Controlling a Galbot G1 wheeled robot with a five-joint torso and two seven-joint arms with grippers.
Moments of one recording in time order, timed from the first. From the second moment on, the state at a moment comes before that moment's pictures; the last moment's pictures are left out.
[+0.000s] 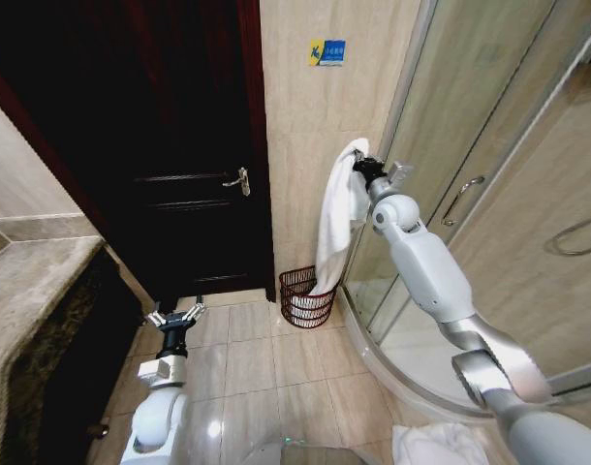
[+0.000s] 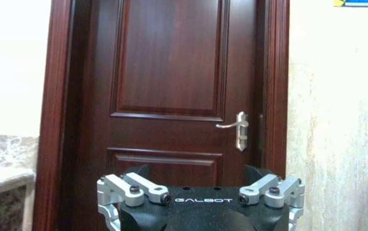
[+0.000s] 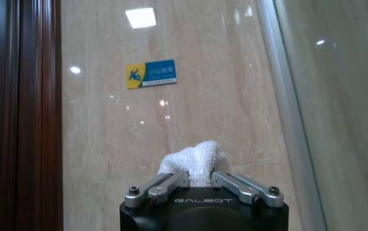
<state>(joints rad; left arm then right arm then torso) 1.58 -1.46 -0.70 -2.02 -0.21 -0.23 -0.09 -0.25 1.14 0.08 1.50 0.74 -0.17 0.25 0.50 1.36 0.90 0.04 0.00</state>
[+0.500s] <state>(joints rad) 1.59 -1.46 -0.67 -2.03 -0.20 -0.23 -0.09 -0.39 1.11 0.09 1.66 0.77 -0.19 0.29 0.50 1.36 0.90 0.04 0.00</state>
